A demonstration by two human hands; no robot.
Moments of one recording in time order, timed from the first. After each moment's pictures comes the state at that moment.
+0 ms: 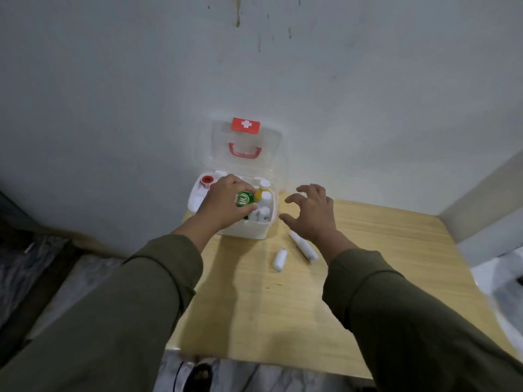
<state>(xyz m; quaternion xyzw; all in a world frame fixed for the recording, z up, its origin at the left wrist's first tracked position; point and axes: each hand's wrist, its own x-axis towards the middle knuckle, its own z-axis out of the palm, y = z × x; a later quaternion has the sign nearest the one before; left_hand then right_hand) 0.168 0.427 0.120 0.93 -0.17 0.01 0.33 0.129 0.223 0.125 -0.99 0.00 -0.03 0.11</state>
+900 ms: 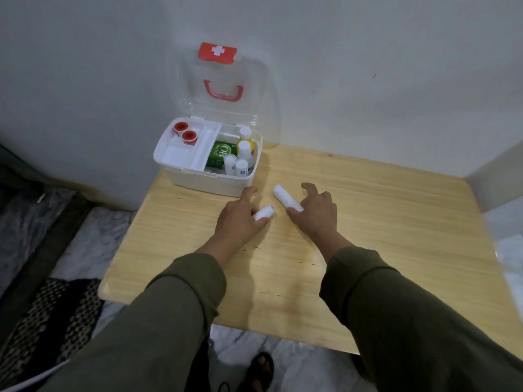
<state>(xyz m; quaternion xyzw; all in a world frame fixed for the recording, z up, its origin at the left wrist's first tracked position) 0.092 0.322 0.021 0.93 -0.01 -0.09 0.37 0.103 0.154 0.022 -0.97 0.11 0.05 0.22</state>
